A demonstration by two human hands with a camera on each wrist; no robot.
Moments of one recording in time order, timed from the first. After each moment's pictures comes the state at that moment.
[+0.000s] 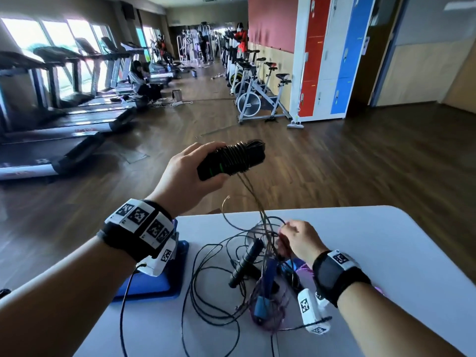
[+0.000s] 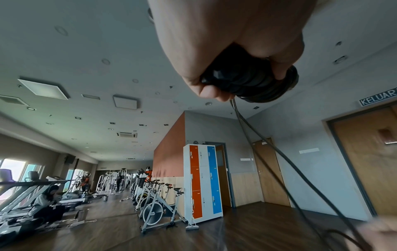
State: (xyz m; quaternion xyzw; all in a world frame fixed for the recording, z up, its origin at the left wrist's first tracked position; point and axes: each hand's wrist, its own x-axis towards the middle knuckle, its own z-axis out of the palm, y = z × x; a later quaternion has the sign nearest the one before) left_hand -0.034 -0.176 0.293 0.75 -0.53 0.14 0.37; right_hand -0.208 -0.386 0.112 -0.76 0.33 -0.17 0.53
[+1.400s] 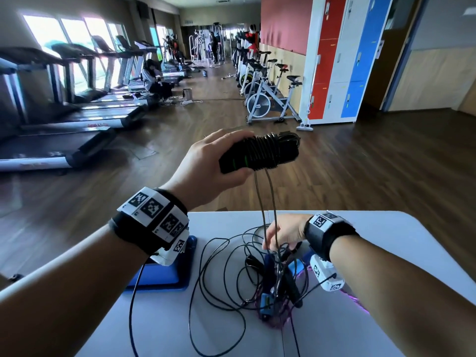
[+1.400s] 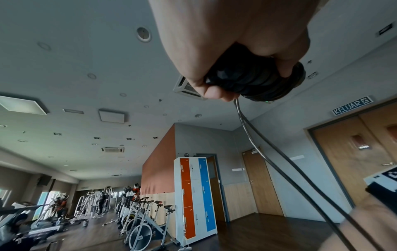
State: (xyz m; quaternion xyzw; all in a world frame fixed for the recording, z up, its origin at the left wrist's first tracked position) left_hand -0.057 -0.167 0.319 0.70 -0.60 0.18 0.35; right_hand -0.159 -0.388 0.165 -0.89 0.14 0.25 0.35
